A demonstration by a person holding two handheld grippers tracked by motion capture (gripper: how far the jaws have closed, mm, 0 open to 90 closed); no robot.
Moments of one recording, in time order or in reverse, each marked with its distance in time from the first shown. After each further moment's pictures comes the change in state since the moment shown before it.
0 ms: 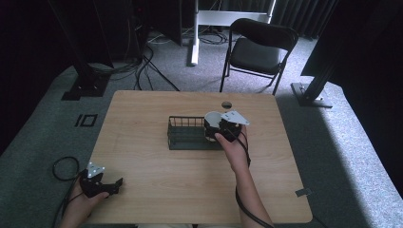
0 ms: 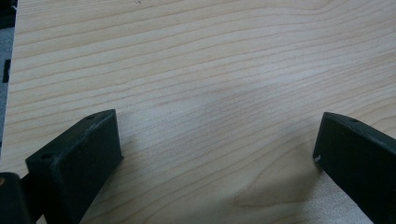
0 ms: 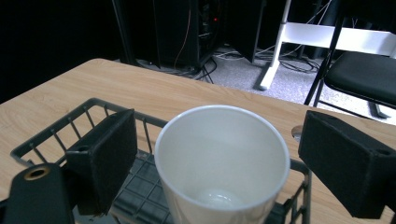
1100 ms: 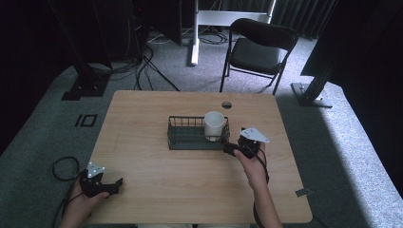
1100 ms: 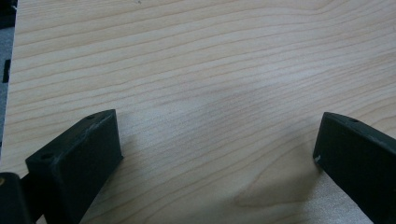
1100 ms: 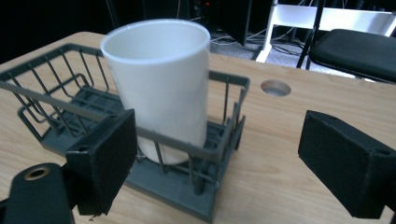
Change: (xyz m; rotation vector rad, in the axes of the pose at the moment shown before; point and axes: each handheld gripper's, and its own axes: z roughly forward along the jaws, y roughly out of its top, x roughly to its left) left arm 0.000 0.000 0.000 -0.001 0.000 -0.001; right arm -0.038 -0.052 -0.046 0.043 -0.019 0.017
